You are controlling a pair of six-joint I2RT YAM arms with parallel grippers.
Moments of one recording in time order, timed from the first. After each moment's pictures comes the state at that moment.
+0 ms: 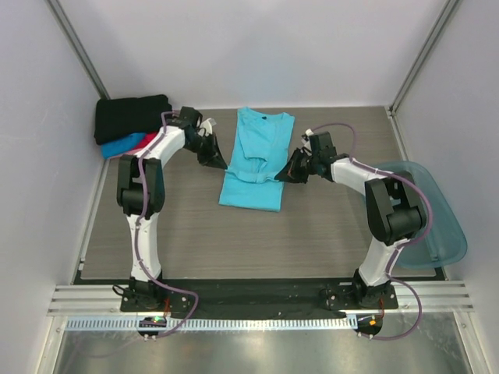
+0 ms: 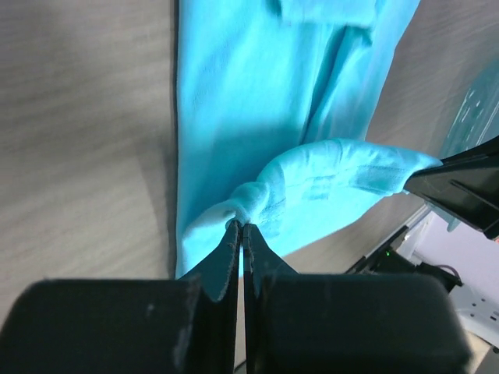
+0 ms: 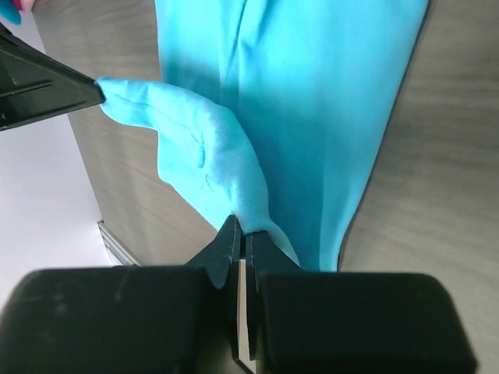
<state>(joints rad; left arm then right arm) -0.20 2.16 1.75 -0.77 0.63 -0.37 0.30 1.78 1.09 -0.14 -0.52 0.73</state>
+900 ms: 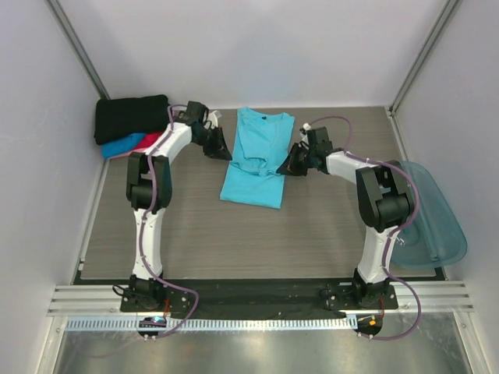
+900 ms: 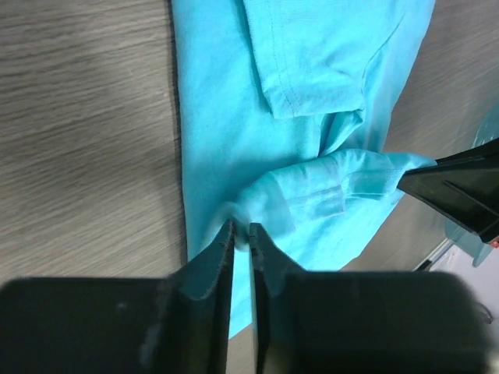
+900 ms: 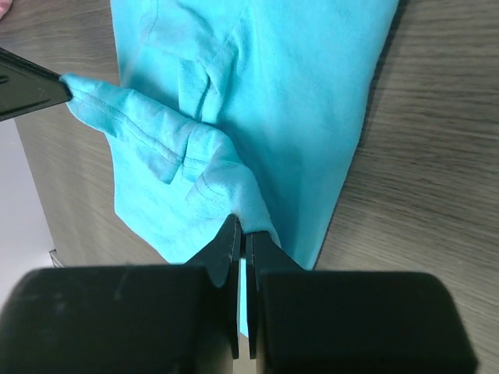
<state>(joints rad) -0.22 2.31 1.95 -0.71 0.59 -0.36 0.27 1.95 1.24 -0.11 -0.46 0.61</state>
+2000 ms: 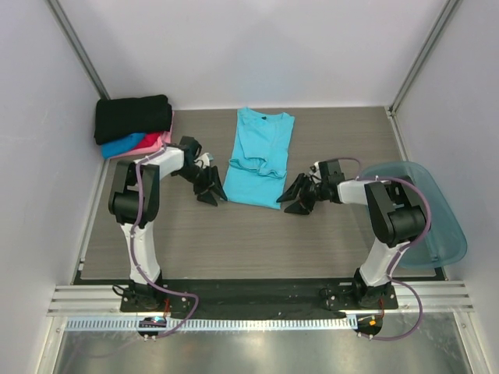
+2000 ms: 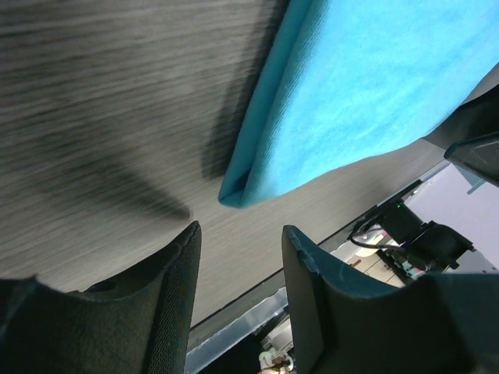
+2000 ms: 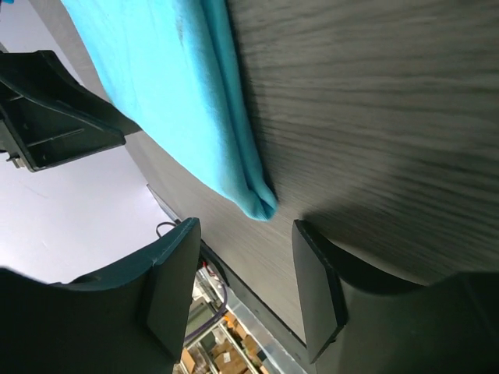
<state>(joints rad) -0.21 2.05 1.38 -0.78 0.64 -0.40 0.23 1.77 0.79 0.00 -0.70 0.90</state>
